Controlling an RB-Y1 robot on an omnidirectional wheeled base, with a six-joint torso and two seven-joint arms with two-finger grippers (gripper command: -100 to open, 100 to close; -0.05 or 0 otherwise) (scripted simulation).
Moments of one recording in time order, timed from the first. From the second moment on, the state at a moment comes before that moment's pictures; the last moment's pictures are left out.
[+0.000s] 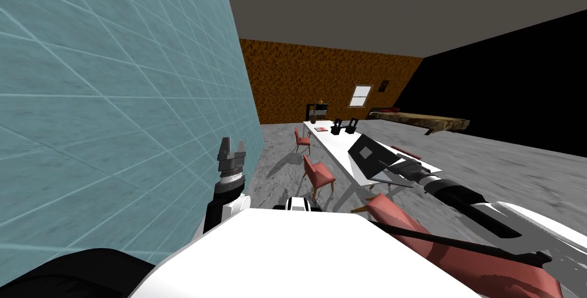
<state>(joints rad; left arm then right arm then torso) 0.55 0.03 0.01 -2.34 0.09 -0.57 -0.15 0.41 -0.96 -0.36 -1.34 0.46 -0.51 0.78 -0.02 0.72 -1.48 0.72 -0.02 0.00</state>
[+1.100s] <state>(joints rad) 0.55 0.03 0.01 -2.34 0.09 -0.57 -0.15 0.47 -1.04 -0.40 -1.07 0.28 -0.58 0.79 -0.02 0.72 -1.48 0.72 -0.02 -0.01</state>
